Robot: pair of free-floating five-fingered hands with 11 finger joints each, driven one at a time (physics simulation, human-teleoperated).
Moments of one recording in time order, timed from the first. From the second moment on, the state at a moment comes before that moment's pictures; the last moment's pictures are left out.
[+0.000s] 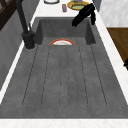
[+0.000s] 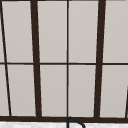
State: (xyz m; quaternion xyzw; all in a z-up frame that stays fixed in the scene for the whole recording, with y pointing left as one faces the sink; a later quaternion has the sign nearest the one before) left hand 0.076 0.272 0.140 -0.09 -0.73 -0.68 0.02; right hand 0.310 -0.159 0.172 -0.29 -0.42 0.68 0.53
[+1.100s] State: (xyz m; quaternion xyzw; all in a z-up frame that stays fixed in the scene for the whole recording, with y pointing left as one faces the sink) left hand 0.076 0.272 0.140 -0.09 -0.73 -0.68 0.02; right hand 0.425 -0.160 -0.007 -0.30 -0.42 0.68 0.52
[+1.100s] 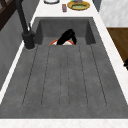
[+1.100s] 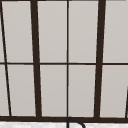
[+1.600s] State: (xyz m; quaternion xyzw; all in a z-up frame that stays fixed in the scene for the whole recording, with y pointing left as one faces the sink) left hand 0.076 0.272 0.140 -0.09 -0.73 -0.68 0.02; right hand 0.471 -0.152 -0.068 -0.28 -0.38 0.69 0.54
